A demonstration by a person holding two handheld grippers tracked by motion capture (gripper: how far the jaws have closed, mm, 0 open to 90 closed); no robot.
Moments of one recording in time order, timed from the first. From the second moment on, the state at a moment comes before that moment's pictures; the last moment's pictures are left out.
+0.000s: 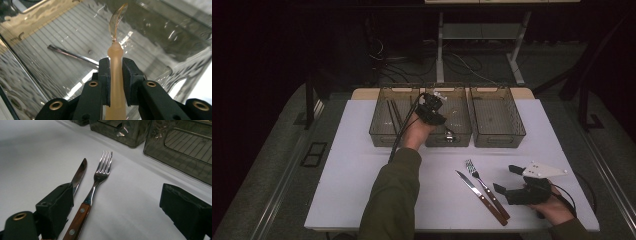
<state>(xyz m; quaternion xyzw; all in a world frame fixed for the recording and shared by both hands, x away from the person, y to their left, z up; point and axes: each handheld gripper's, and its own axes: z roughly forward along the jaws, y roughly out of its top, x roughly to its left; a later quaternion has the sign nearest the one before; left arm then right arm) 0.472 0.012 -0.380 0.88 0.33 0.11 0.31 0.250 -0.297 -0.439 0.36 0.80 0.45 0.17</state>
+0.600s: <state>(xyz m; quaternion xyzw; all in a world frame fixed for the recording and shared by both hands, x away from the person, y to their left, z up) 0.457 0.025 -0.364 0.85 0.32 0.11 0.39 0.251 -0.297 -0.439 0.36 0.80 0.45 0.17</state>
